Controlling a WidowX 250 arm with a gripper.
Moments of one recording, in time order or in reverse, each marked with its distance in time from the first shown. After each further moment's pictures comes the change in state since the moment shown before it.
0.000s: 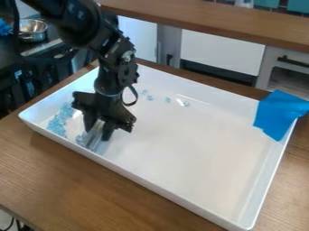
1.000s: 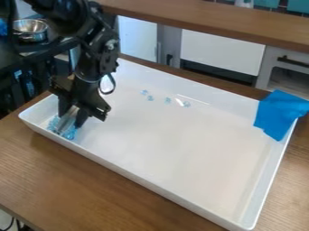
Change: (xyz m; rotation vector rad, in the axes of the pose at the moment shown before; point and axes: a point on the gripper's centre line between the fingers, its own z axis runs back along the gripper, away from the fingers) arm 0.017 0.047 -0.006 0.113 0.035 -0.026
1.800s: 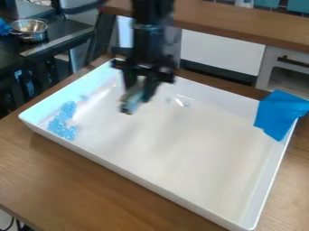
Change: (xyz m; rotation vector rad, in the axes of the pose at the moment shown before) arm 0.020 -0.088 0.116 -0.405 0.010 -0.109
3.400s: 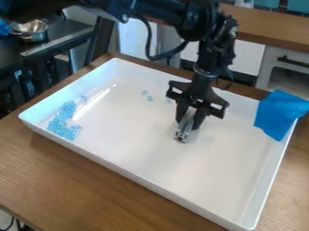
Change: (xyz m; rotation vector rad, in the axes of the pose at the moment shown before) arm 0.059 -0.051 -0.077 0.125 -0.003 0.027
